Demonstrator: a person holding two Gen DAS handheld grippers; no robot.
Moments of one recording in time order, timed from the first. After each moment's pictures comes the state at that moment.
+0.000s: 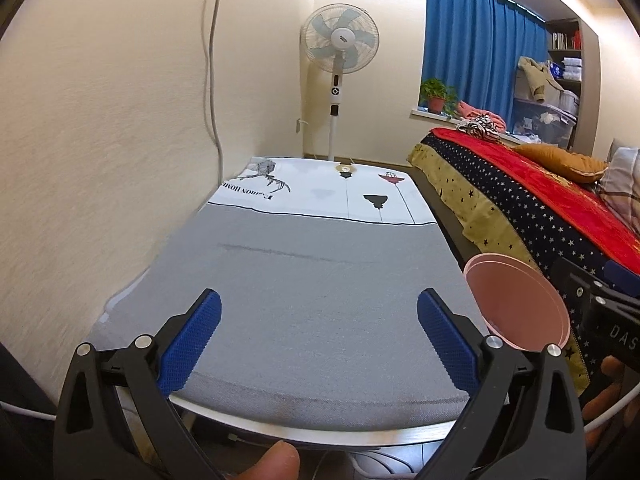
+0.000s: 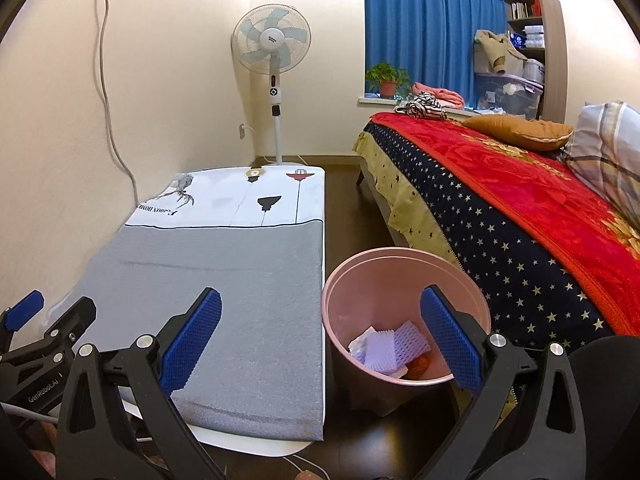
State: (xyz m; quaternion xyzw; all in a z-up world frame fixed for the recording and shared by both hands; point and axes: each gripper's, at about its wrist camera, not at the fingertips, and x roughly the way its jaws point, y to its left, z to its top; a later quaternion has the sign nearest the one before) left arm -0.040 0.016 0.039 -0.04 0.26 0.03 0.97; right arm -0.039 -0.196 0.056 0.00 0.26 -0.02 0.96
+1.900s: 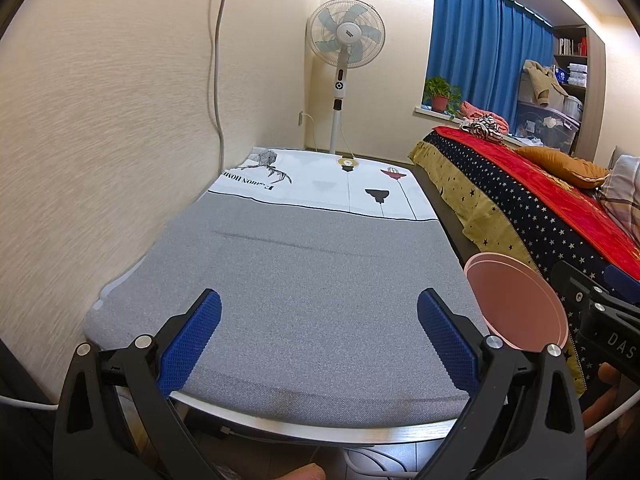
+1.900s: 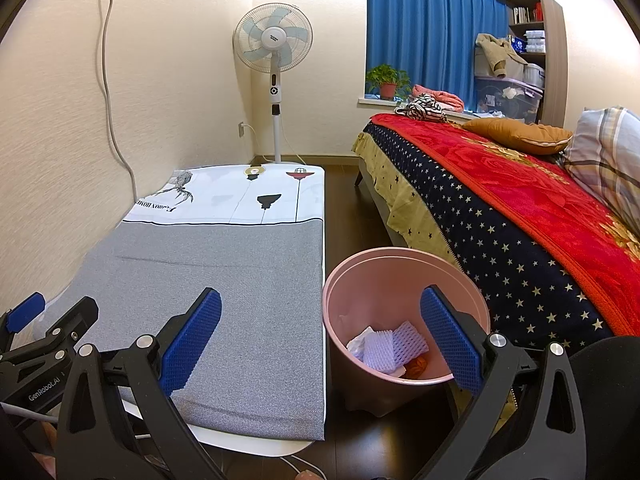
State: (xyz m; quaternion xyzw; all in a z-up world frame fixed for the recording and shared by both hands) left arm -0.036 0.017 0.032 -0.06 0.27 0.03 0.96; right arm -0.039 -0.188 0.053 0.00 0.26 -0.02 0.96
